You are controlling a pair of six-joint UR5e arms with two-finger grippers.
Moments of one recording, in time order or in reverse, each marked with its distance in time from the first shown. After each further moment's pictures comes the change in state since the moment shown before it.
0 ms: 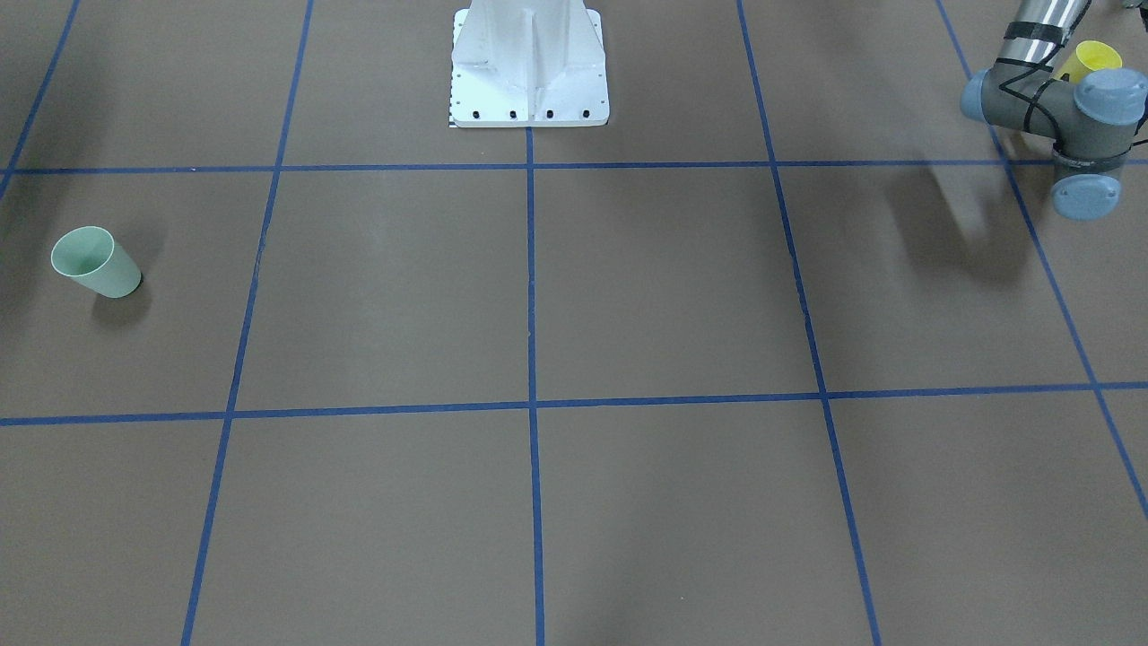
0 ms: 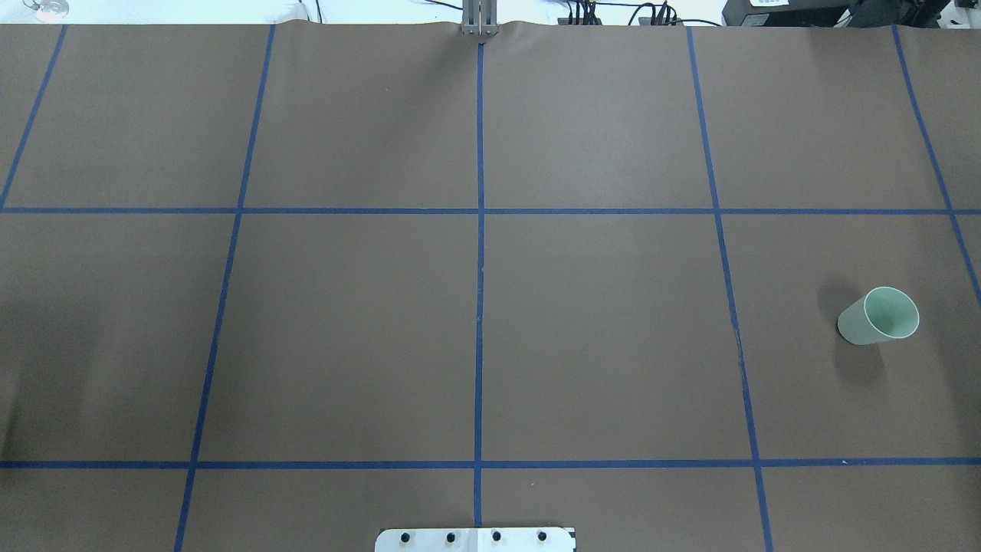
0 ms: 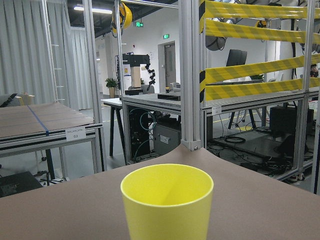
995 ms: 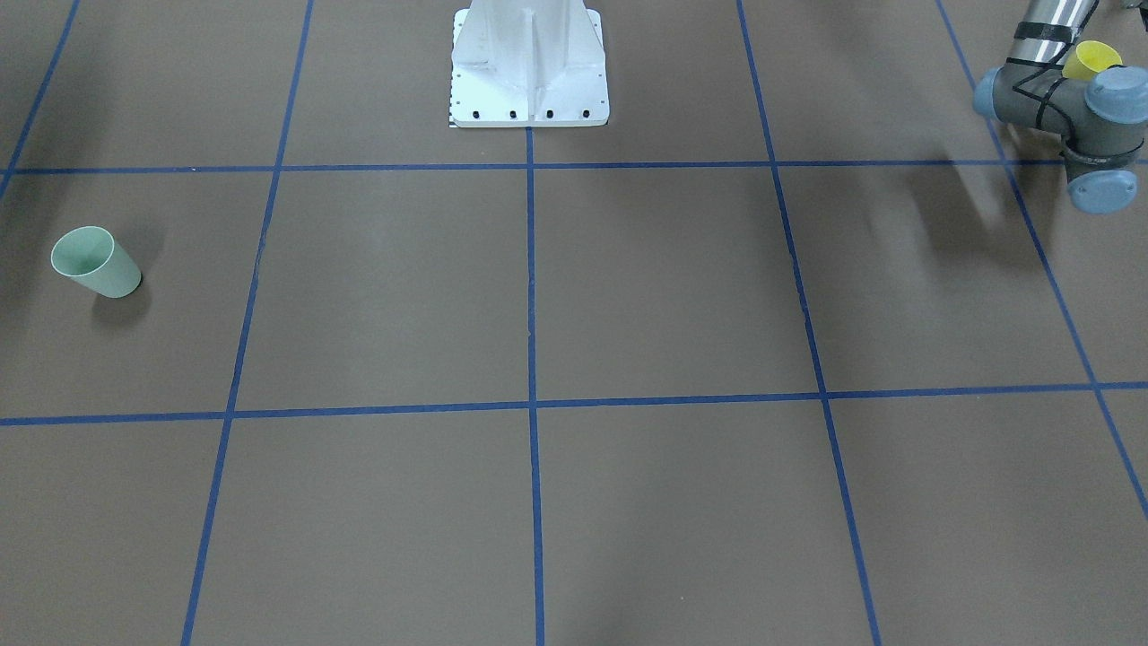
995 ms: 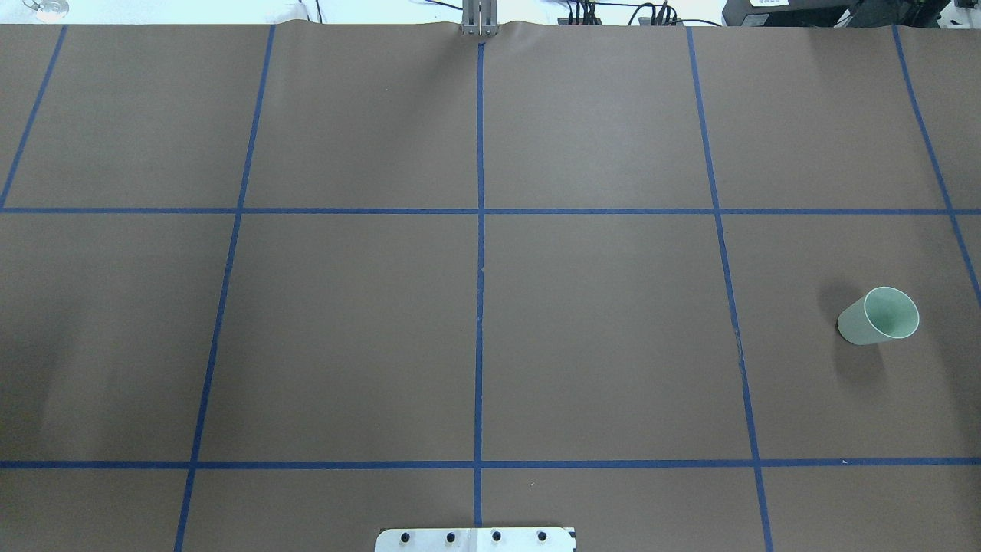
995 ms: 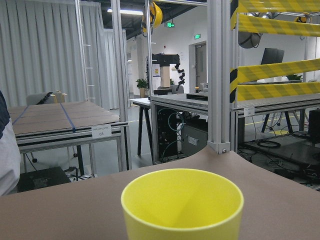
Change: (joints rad) left arm 0.003 0.014 0.090 -0.010 -0.140 0.011; right arm 0.000 0.001 -0.003 0.007 0.002 -0.003
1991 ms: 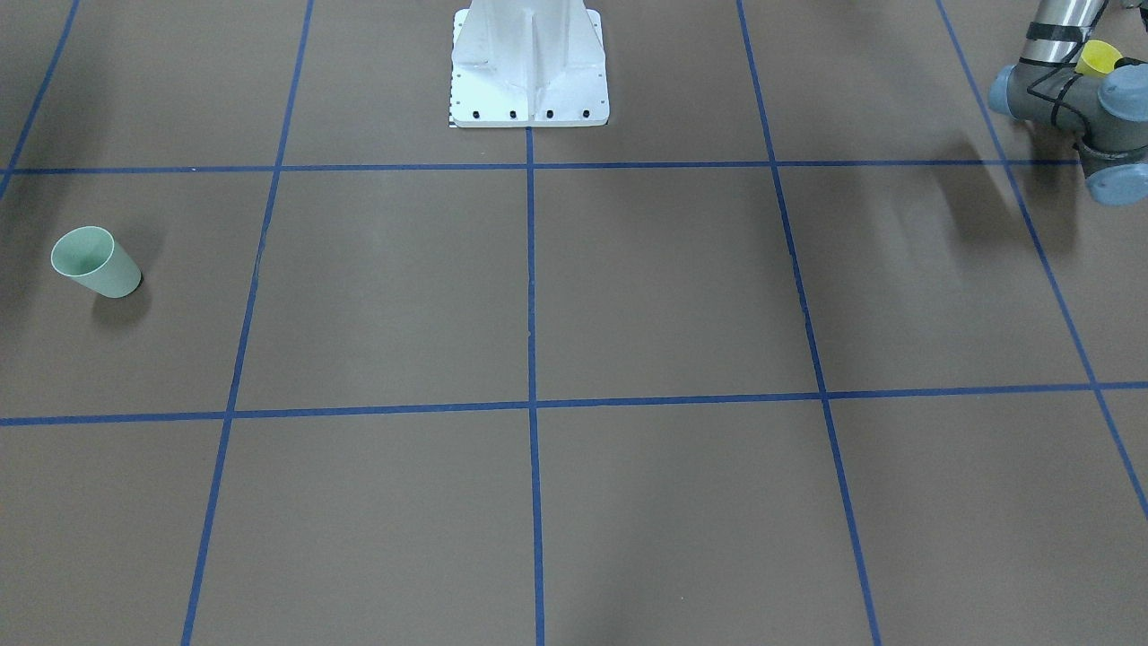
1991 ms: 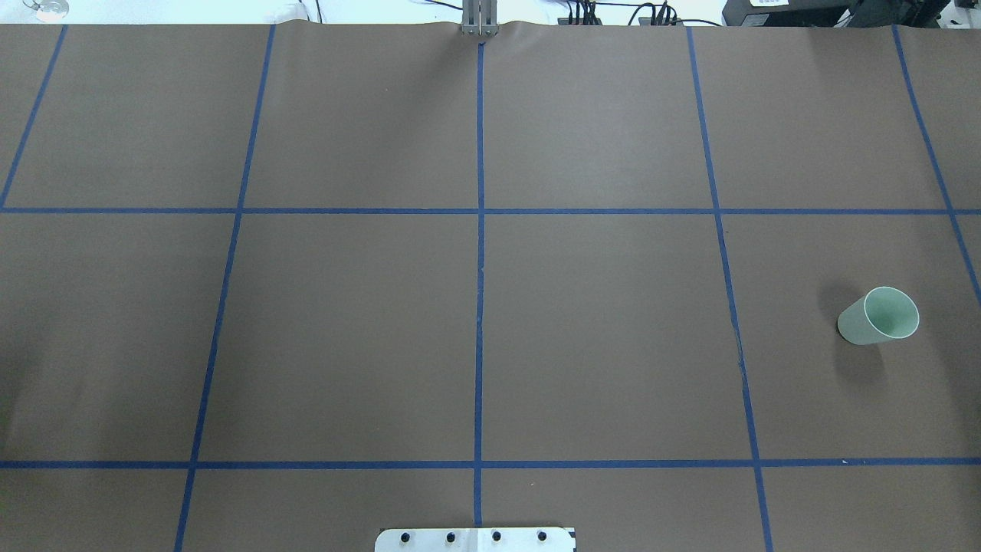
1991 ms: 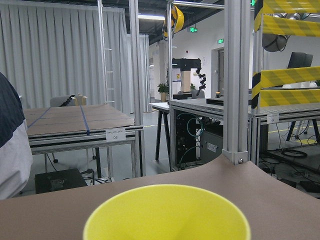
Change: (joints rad) left arm 0.001 0.007 0.076 -0.034 -0.038 0.013; right arm 0.000 0.000 0.000 0.001 0.001 -0.002
